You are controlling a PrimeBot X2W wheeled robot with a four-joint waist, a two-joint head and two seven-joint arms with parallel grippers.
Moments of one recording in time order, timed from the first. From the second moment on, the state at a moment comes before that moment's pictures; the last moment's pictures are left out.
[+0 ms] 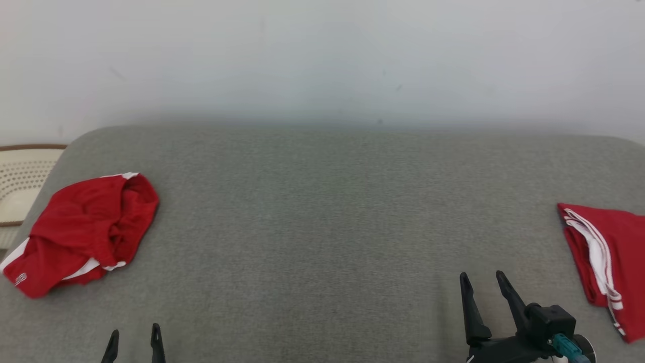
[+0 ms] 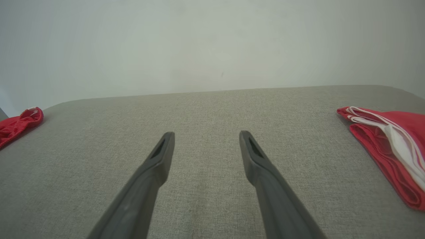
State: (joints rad) left arm -0.02 0.05 0.07 0.20 -0.07 0.10 -0.26; right arm -0.11 -0.09 0.17 0.32 0.12 0.13 -0.26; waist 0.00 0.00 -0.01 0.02
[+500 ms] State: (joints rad) left arm -0.02 0.05 0.13 0.20 -0.05 0.09 -0.26; right arm -0.15 -0.09 0.22 0.32 0.15 0.13 -0.26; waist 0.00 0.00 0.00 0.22
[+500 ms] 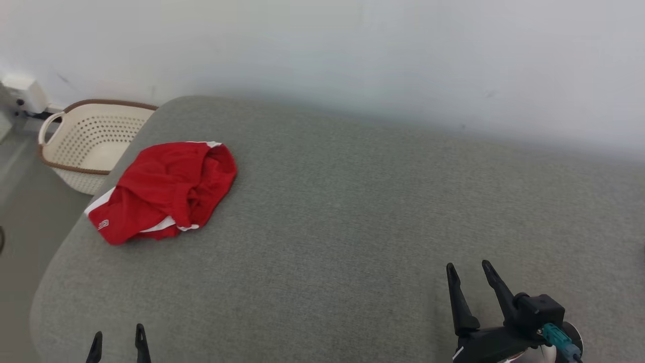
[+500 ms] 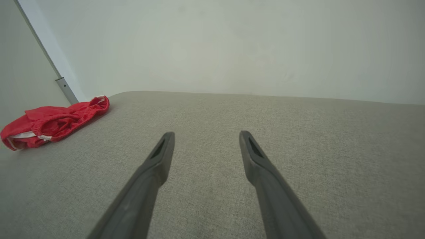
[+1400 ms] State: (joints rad) left arm -0.26 0.09 0.20 0.38 -0.13 -0.03 -0.26; right arm -0.23 -0.16 0.23 0.31 0.13 0.13 -0.26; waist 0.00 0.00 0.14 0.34
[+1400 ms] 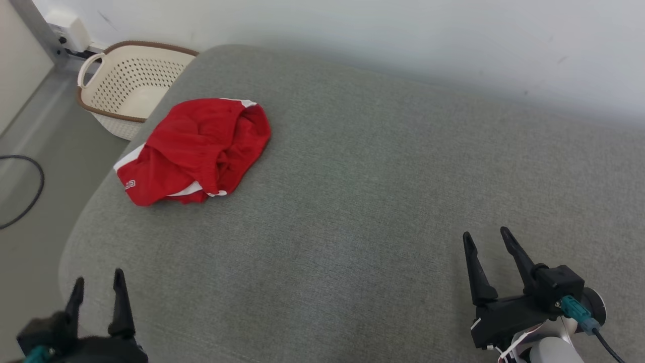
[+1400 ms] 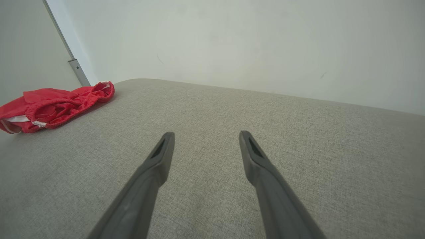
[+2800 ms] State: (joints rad) left arm -0.89 0.32 0.02 0.99 -0.39 -0.13 -0.26; right arm -0.31 -0.24 0.18 0.23 0.15 0.13 -0.26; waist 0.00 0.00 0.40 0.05
